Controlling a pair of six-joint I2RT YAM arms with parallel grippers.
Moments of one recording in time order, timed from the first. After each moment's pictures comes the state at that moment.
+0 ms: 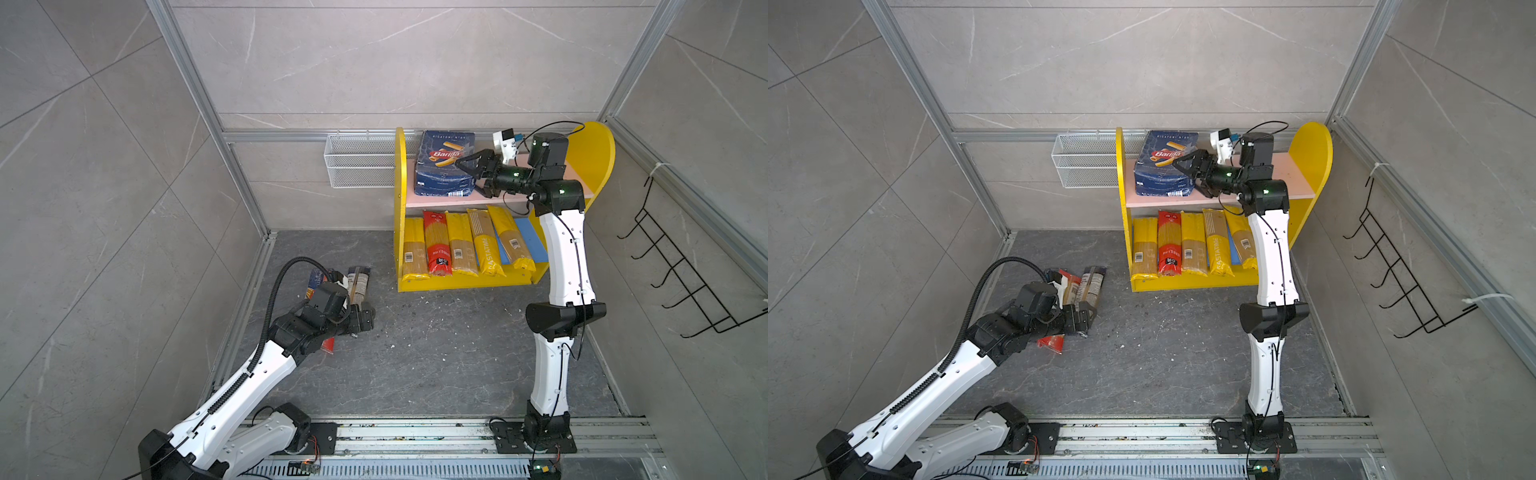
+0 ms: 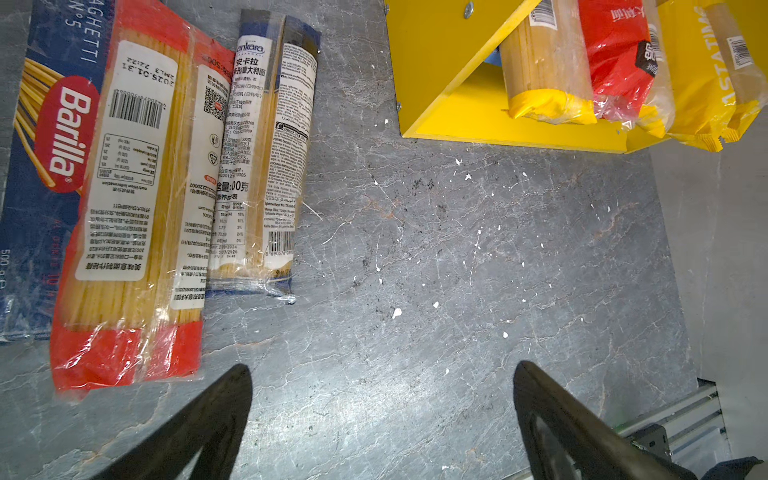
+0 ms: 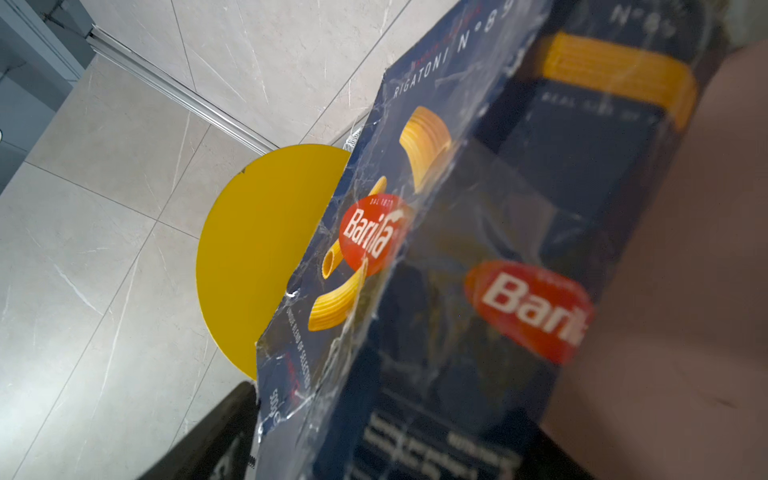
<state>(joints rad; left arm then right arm) -0.60 1.00 0.95 -0.75 -0.02 -0.60 0.12 2.19 2.85 -0.92 -0.83 0.68</state>
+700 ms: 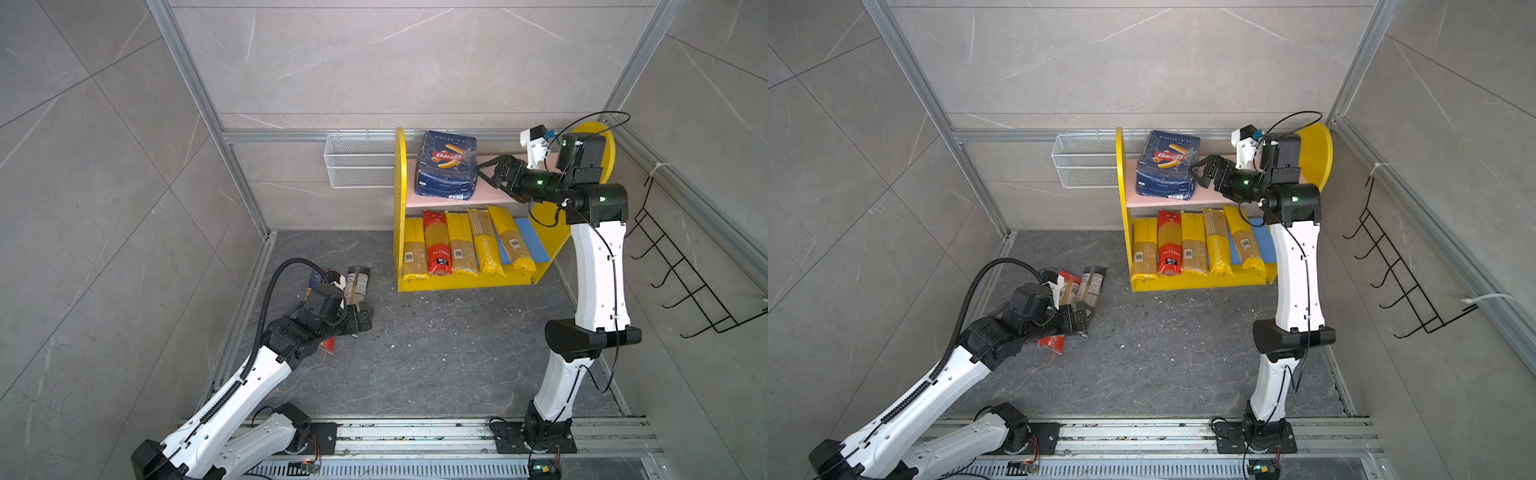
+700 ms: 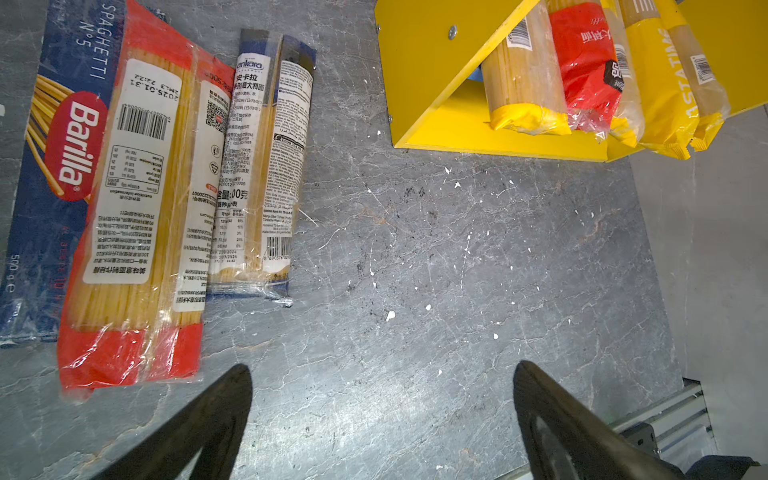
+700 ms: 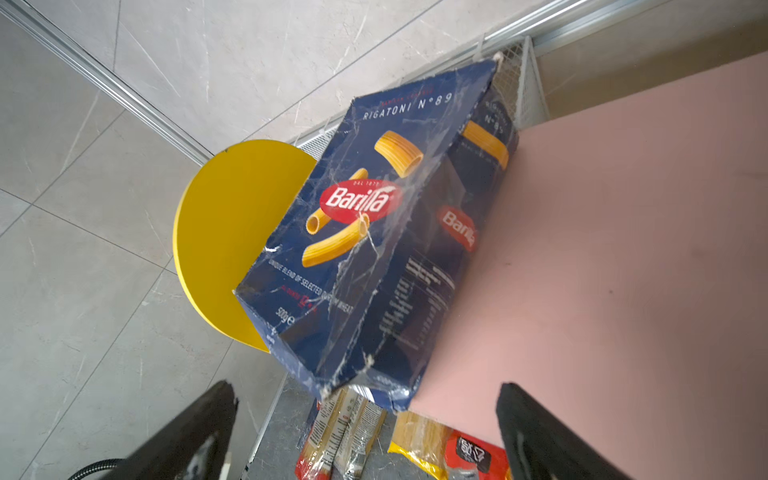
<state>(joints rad) -0.60 0.96 0.95 -0.76 -0.02 -0.60 0.10 1.92 2.64 -1.10 -0.56 0.42</state>
